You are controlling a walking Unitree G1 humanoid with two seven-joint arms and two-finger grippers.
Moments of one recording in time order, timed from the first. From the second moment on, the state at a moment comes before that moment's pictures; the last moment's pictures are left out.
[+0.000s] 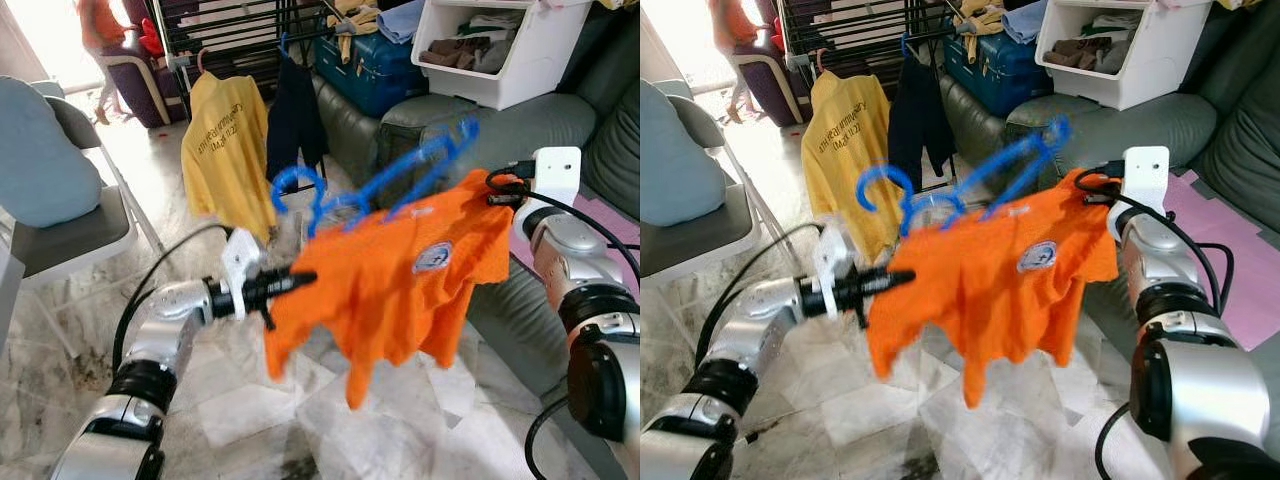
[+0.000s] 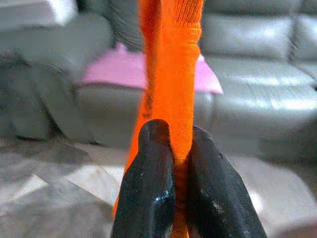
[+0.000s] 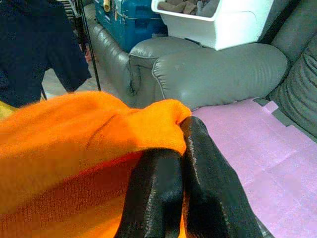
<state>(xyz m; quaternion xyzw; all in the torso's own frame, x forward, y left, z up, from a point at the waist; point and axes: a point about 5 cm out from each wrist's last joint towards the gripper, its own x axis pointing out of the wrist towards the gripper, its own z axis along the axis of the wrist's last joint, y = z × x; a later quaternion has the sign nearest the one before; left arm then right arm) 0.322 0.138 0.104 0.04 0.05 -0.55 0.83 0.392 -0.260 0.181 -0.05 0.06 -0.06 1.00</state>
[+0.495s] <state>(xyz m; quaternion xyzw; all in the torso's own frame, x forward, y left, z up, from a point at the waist) 0.312 0.142 0.095 0.09 0.11 -0.61 0.78 0.396 -0.256 0.188 -0.06 0.06 -0.05 1.00</state>
